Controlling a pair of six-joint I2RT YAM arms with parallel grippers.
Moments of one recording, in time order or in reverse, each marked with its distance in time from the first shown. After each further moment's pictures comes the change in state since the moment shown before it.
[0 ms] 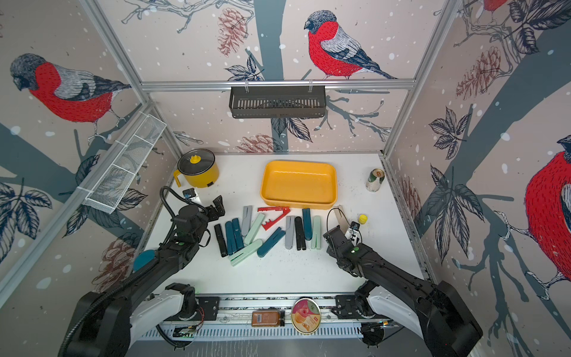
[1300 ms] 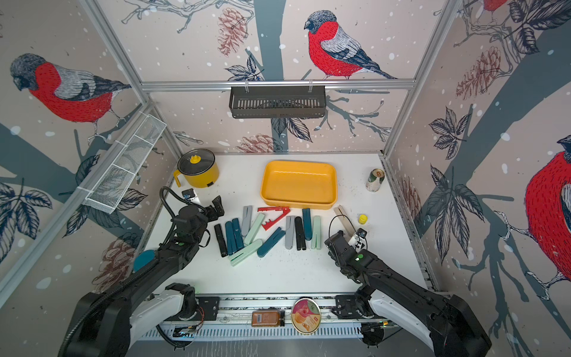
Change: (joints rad) left arm 0.000 -0.001 -0.003 -0.004 -0.027 -0.002; right arm 0.055 -0.098 -0.040 -0.071 0.008 0.202
